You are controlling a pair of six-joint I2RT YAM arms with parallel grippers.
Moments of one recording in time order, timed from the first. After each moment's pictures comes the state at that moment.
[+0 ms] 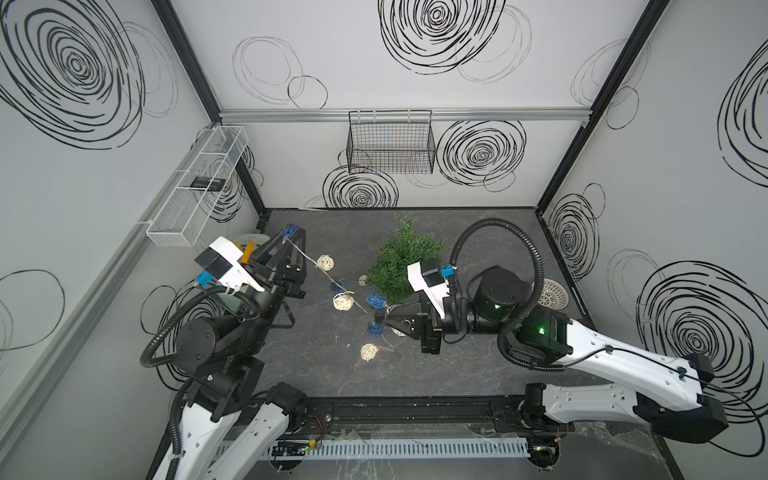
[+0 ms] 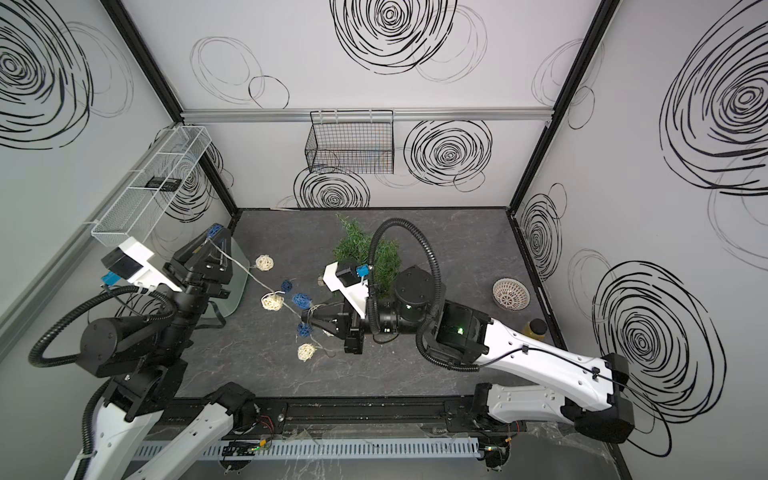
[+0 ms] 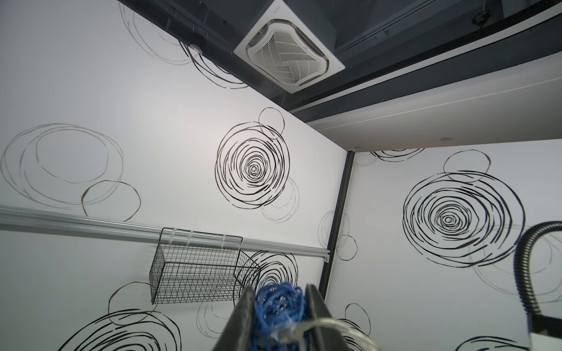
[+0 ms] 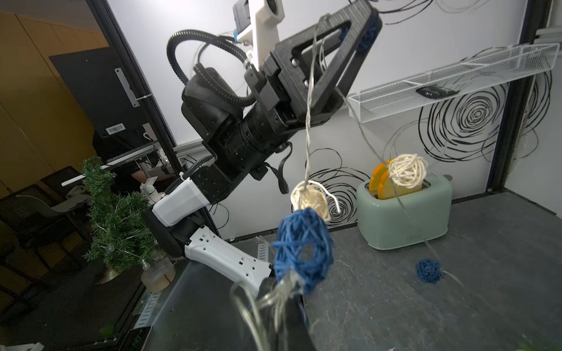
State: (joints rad) left arm -0.40 0.52 0.91 0.14 0.05 -0.35; right arm 1.25 1.10 1.18 -0.07 -0.31 0.26
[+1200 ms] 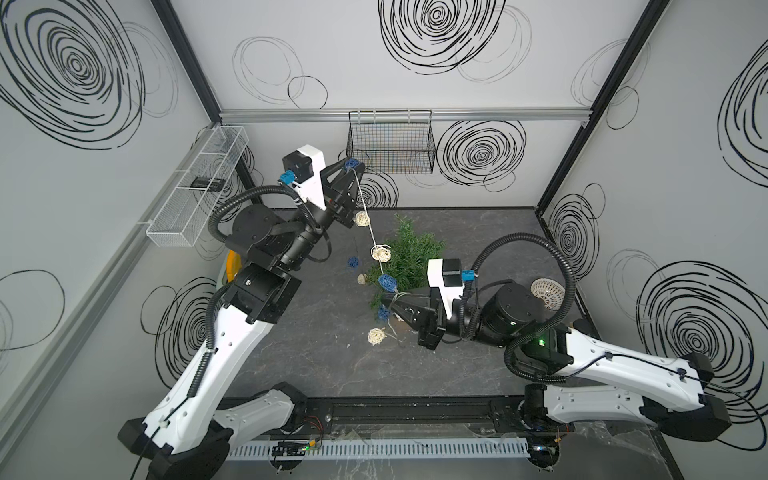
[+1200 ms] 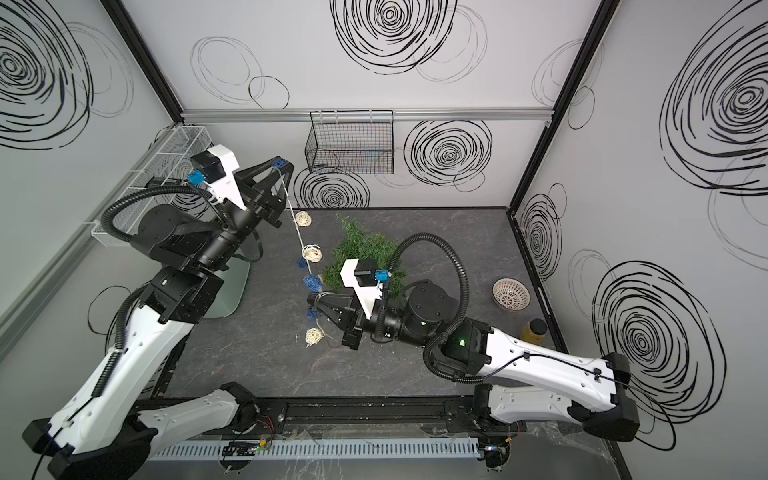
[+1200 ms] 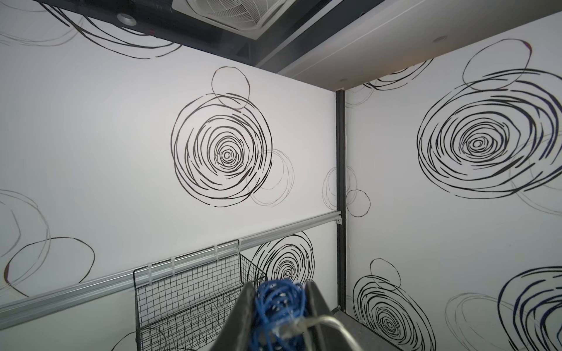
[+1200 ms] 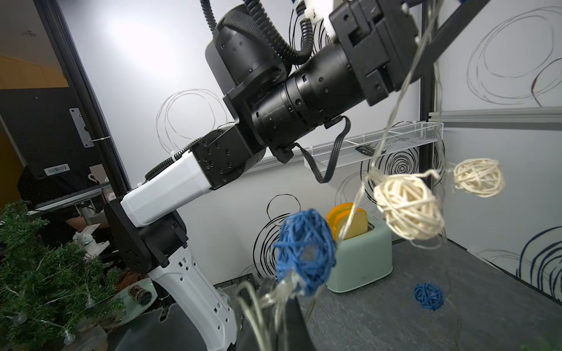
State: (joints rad) left arm -0.47 1.13 1.49 0.04 0.14 -0.02; right arm 1.30 1.06 1.09 0.13 -0.07 0.22
